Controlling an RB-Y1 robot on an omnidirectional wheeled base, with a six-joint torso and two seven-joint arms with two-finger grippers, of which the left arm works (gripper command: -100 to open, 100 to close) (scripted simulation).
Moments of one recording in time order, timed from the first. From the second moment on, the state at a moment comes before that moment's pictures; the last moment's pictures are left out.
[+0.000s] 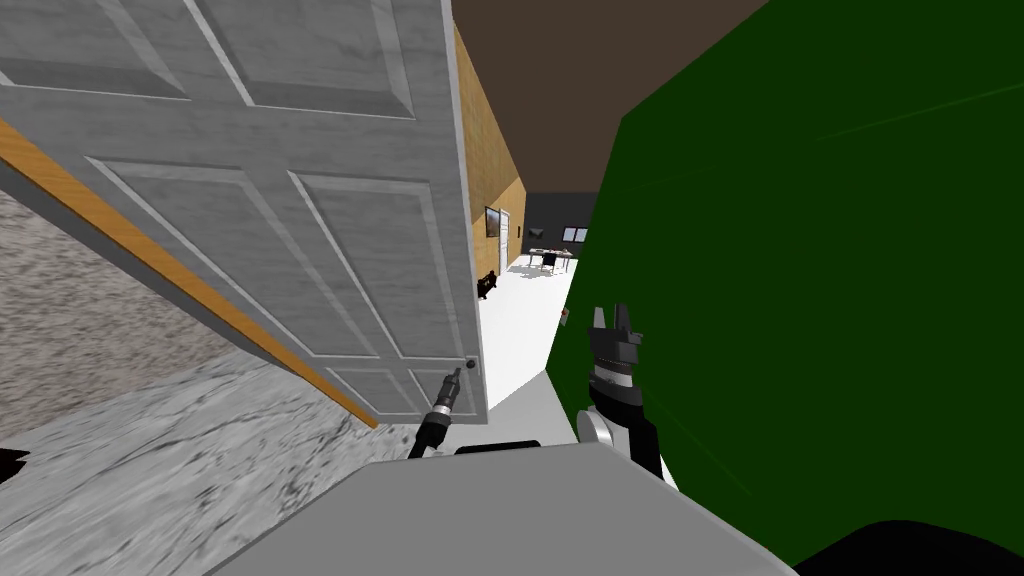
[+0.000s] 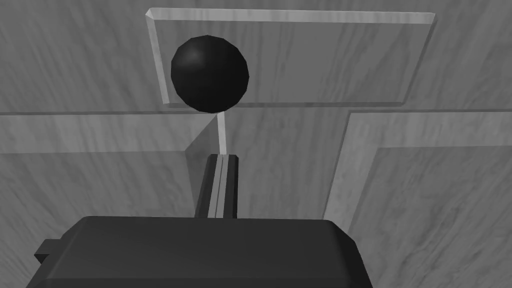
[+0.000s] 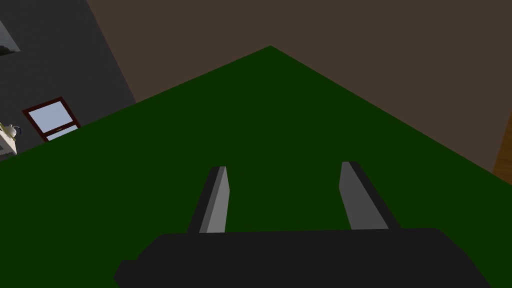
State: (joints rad) arm 0.09 0.06 -0.12 -0.92 0.00 -0.74 0.00
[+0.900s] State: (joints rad) arm 0.11 0.05 -0.14 -0.95 0.01 -0.73 0.00
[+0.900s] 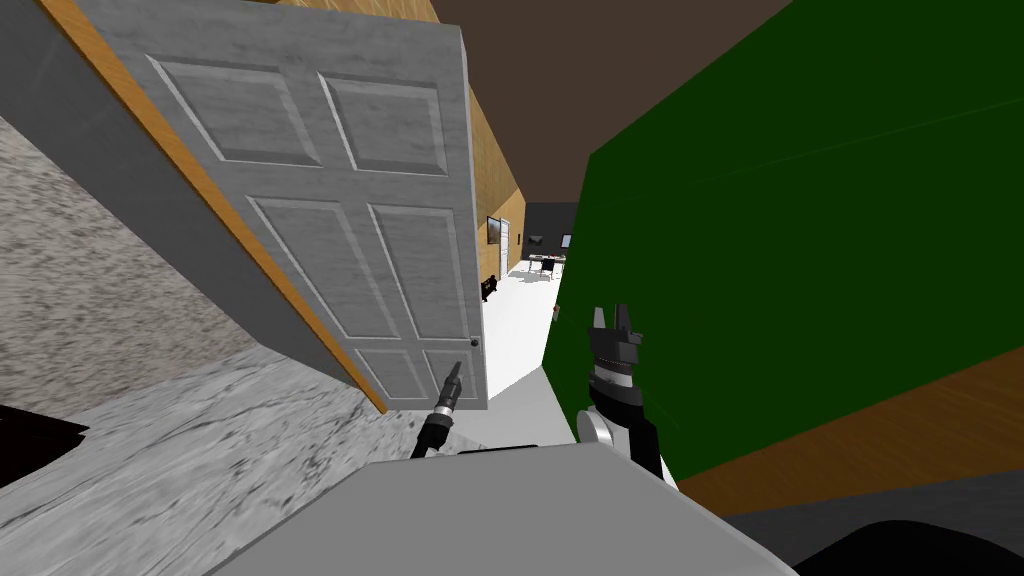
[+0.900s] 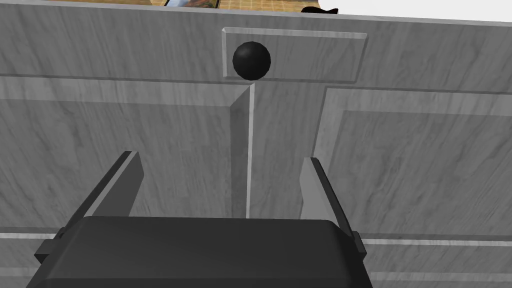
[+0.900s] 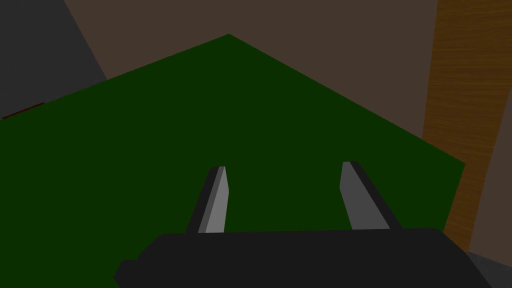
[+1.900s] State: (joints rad) arm 0.10 0.03 -0.12 -0.92 0.01 -0.75 0.00
